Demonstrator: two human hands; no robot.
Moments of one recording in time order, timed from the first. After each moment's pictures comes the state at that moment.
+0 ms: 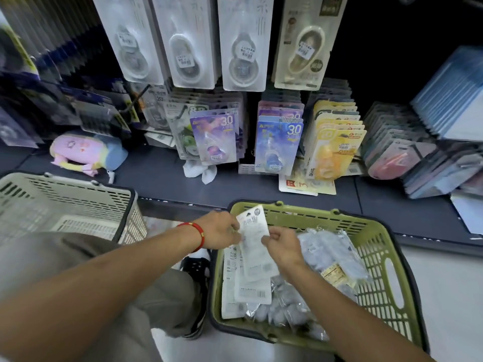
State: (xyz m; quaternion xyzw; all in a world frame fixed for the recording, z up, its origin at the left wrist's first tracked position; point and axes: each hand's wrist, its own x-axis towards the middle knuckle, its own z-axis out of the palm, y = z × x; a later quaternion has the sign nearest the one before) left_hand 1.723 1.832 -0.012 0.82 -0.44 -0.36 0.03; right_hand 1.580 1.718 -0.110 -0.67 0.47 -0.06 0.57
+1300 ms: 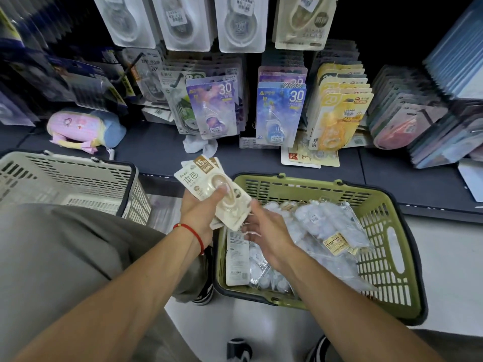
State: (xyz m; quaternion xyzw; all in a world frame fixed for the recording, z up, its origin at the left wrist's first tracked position) left_hand 1.690 1.859 -0.053 0.61 0.08 -0.33 0.71; right_hand 1.574 1.766 -0.093 -0.44 0.42 -0.08 0.79
